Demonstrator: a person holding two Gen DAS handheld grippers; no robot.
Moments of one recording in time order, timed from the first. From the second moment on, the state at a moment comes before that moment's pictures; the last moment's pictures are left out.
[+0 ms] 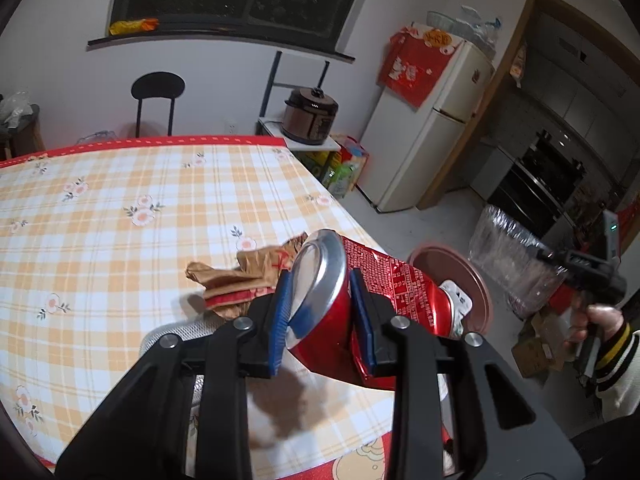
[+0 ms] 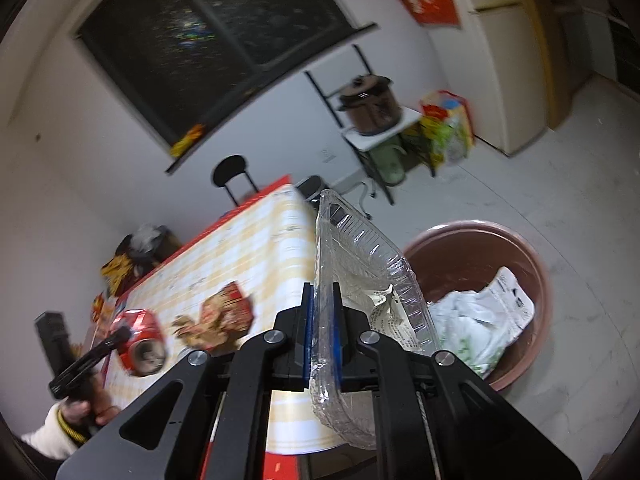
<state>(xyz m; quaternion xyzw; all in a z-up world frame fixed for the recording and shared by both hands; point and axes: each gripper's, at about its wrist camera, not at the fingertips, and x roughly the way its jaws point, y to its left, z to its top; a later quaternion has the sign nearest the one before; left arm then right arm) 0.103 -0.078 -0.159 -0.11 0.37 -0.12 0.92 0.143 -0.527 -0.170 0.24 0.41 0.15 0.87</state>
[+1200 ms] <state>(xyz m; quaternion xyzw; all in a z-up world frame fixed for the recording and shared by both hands) 0.093 -0.106 -0.118 -0.09 0.33 -0.14 0.93 0.141 -0.572 -0.159 0.23 0.39 0.02 0.89</state>
